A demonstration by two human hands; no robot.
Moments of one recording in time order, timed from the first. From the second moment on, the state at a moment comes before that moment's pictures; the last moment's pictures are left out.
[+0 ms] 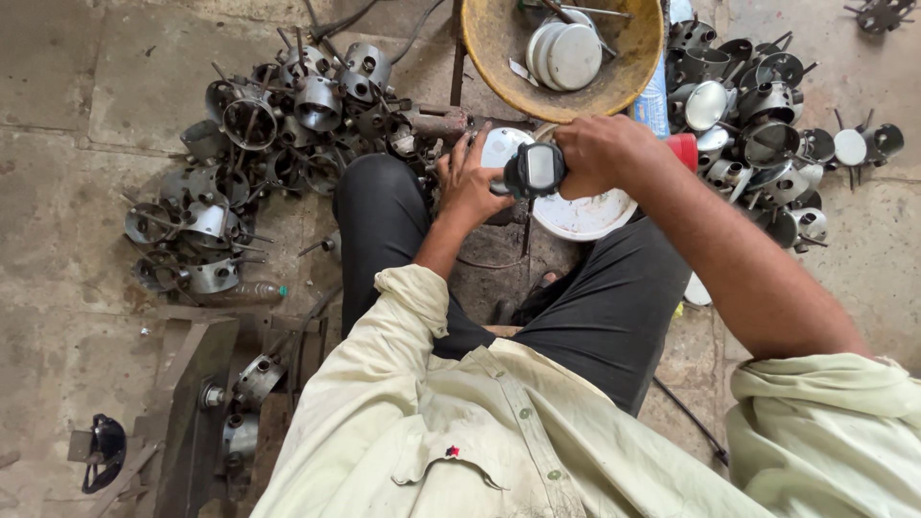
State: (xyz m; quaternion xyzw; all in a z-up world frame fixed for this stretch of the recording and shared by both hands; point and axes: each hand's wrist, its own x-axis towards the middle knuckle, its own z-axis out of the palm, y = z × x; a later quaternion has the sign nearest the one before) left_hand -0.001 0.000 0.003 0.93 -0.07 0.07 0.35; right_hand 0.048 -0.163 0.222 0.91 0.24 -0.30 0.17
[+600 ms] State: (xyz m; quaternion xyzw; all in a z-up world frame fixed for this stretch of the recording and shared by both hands) left_hand 0.000 0.000 0.005 0.94 -0.08 0.04 0.34; right_hand 0.057 -0.184 0.214 0.91 0.30 -0.27 0.12
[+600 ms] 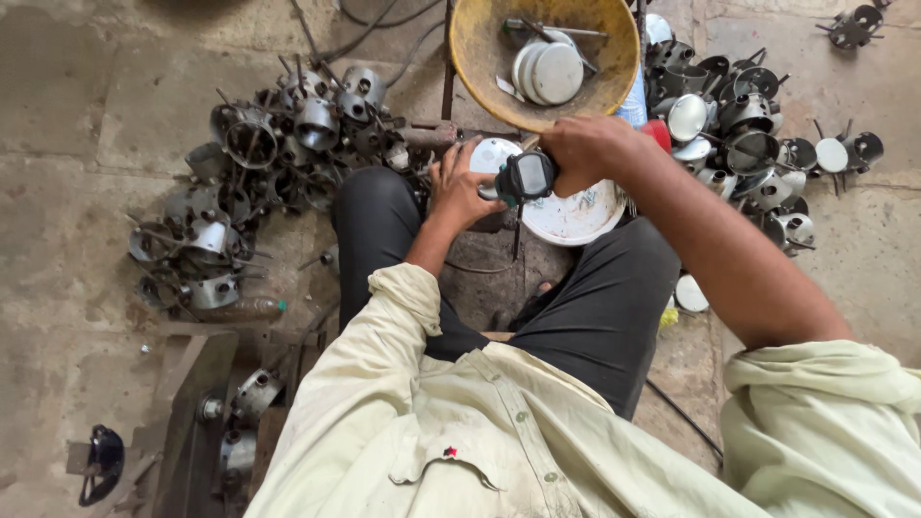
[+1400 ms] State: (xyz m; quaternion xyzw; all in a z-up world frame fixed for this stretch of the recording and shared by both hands) left_hand 0.074 -0.098 0.048 0.88 0.01 0.00 0.48; right_hand -0.210 -0.354 0.098 0.96 -0.03 -0.07 -0.27
